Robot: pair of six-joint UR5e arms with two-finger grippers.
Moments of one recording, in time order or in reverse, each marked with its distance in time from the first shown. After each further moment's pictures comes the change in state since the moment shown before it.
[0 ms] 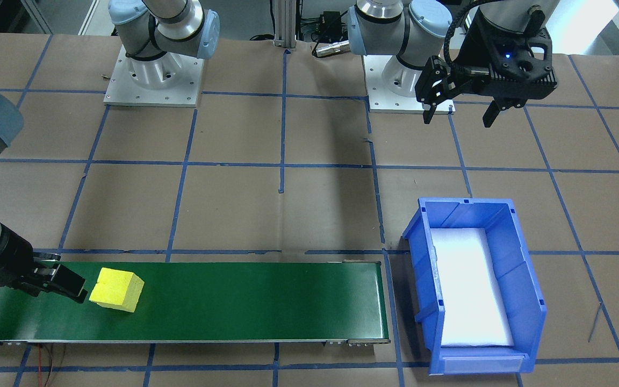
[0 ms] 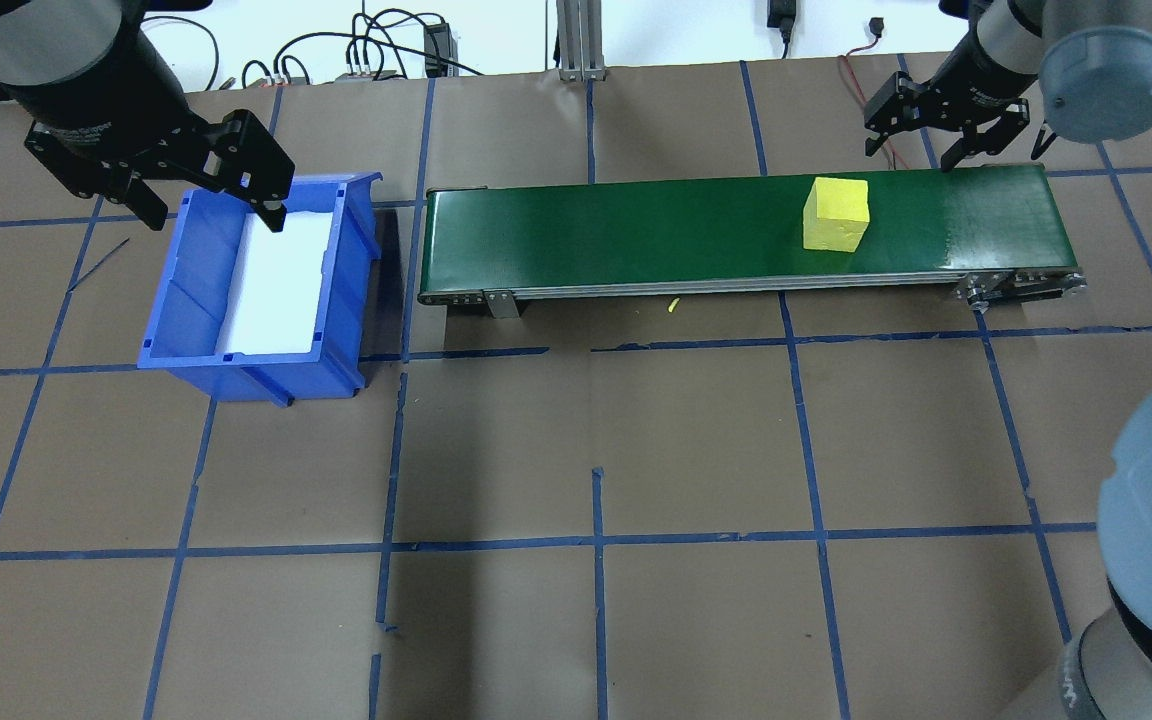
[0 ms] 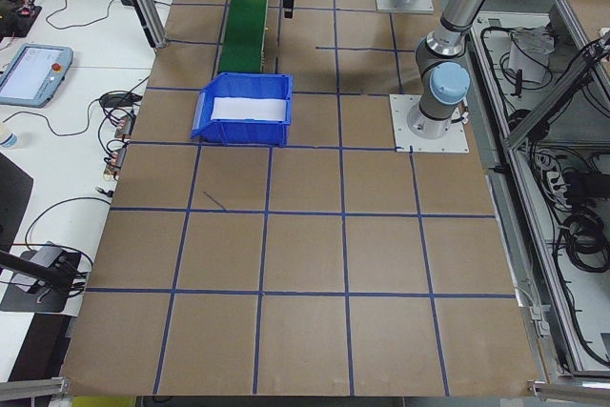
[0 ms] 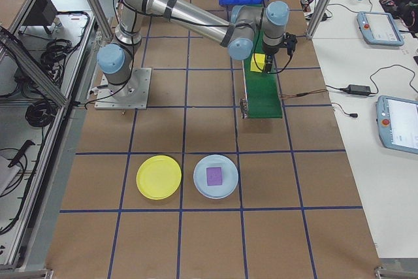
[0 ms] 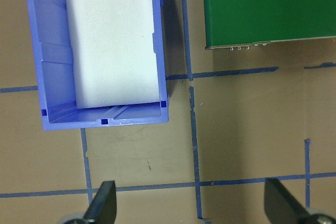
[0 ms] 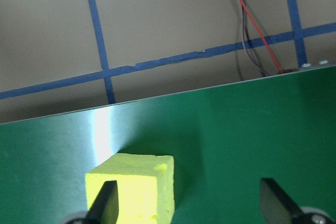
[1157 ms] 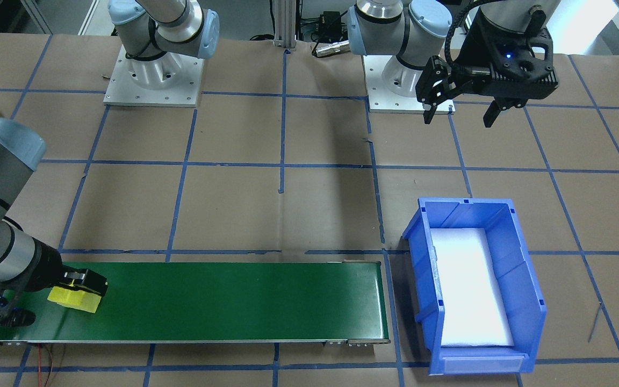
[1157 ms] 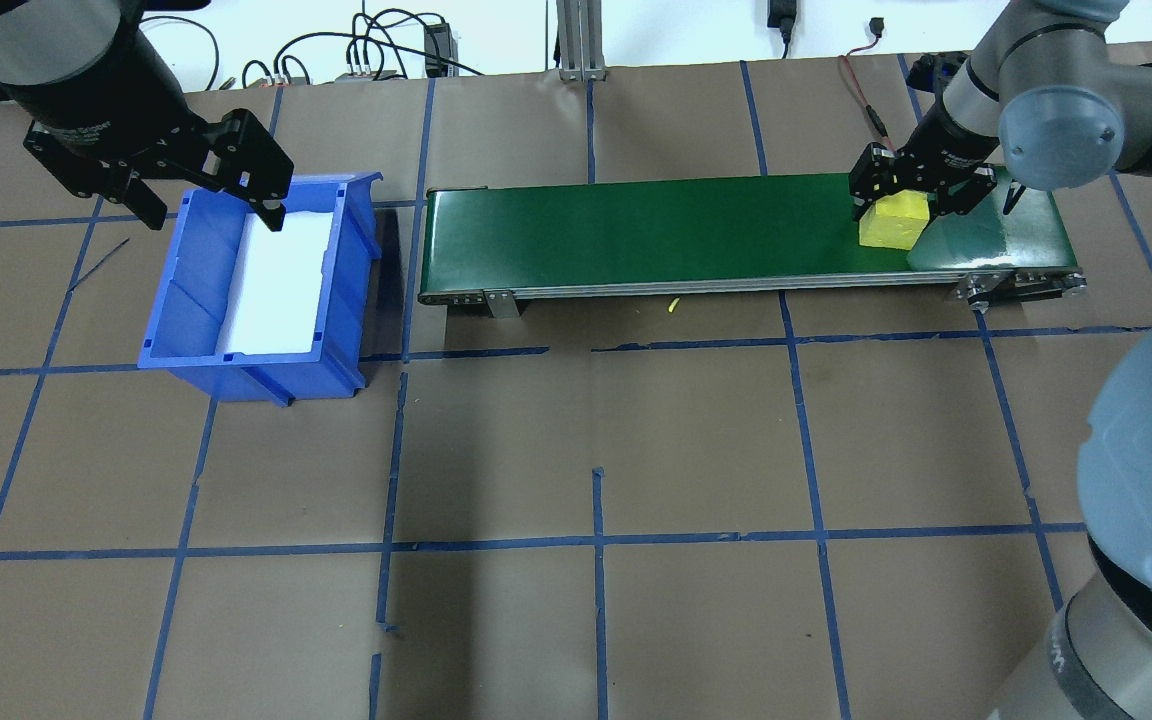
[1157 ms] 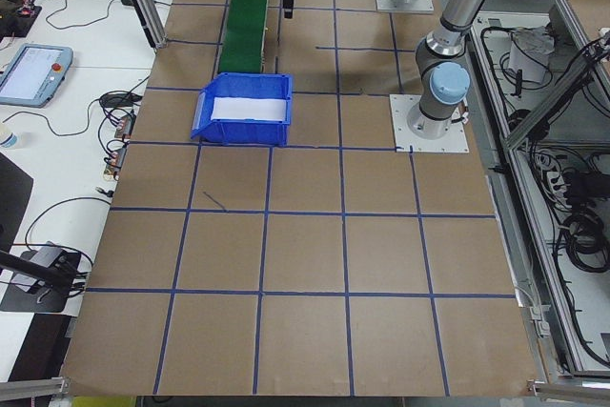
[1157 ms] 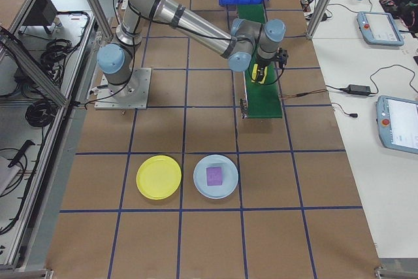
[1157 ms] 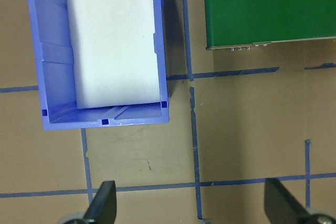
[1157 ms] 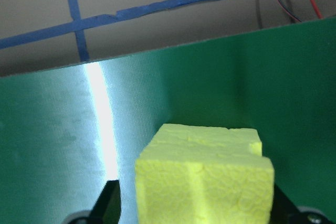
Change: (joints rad) left arm 0.002 0.000 0.000 0.001 0.000 0.000; right arm 0.000 0.058 0.065 -0.007 -0.076 -0.046
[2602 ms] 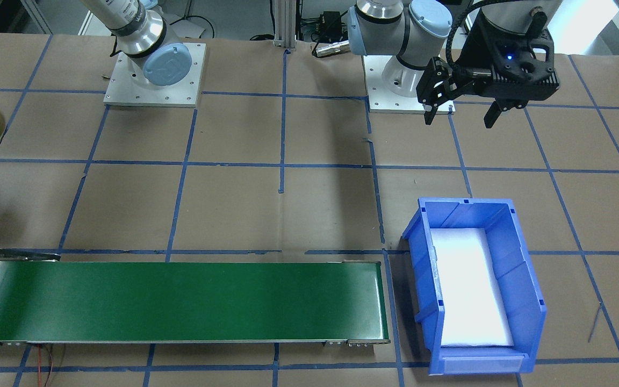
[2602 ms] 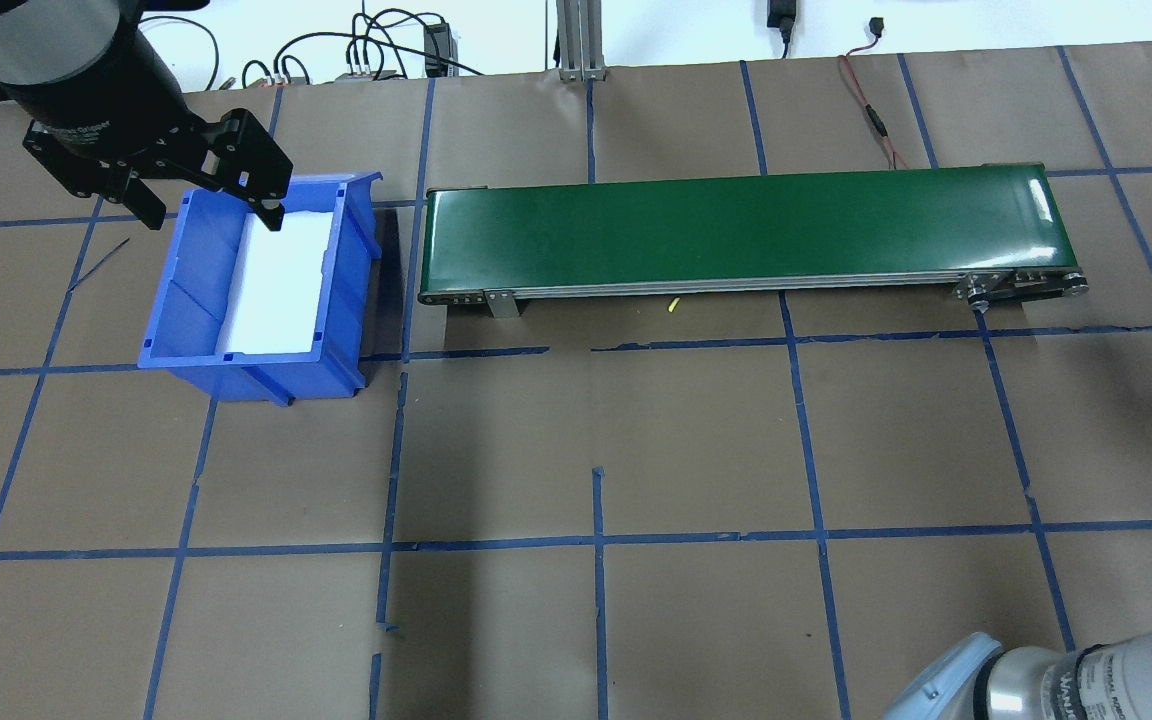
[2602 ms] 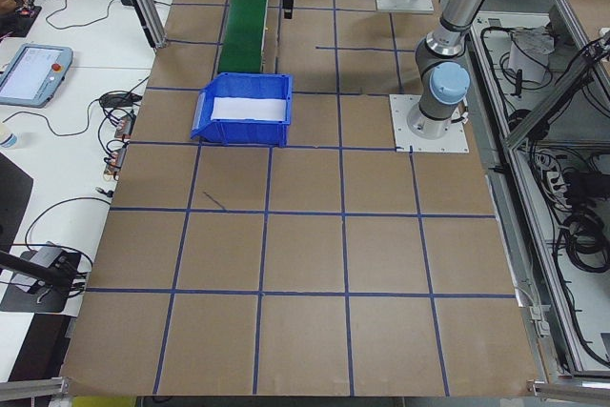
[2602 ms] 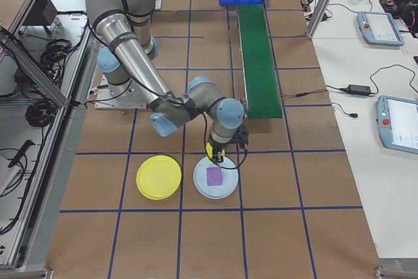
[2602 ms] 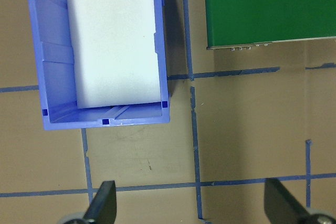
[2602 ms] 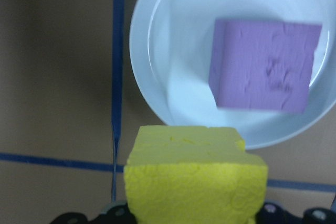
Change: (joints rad) left arm 0.002 0.000 0.000 -0.001 0.000 0.000; right arm -0.830 -0.145 0.197 0.043 -0.241 -1.045
